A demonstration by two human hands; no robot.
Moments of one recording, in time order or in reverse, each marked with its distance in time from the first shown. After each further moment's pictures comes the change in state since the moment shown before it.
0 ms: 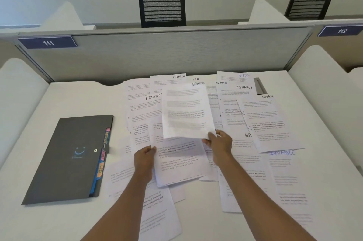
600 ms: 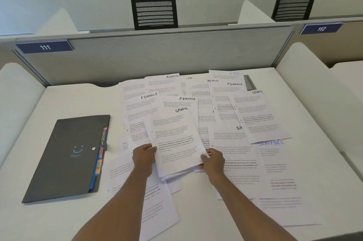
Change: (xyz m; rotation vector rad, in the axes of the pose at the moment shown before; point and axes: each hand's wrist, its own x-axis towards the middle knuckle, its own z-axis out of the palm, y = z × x) left_hand -0.018 -0.003 0.002 0.002 0.008 0.002; right_hand -0.035 0.074 -0.057 -0.541 -0.010 -0.155
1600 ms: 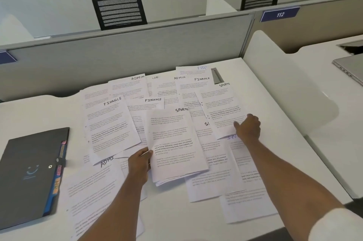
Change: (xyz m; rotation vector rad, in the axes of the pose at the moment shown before) left_hand -0.046 -0.031 0.110 -0.072 -0.146 -0.036; right_hand 0.178 -0.017 -0.230 -0.652 0.359 -0.078
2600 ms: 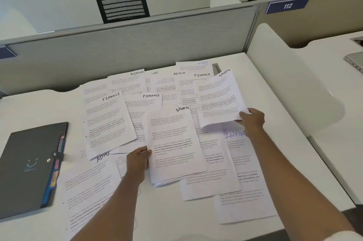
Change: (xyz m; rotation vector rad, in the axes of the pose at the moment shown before) left_hand 0.004 -0.017 0.007 0.155 0.033 0.025; right_hand 0.020 -0.010 -0.028 0.891 -0.075 0.285
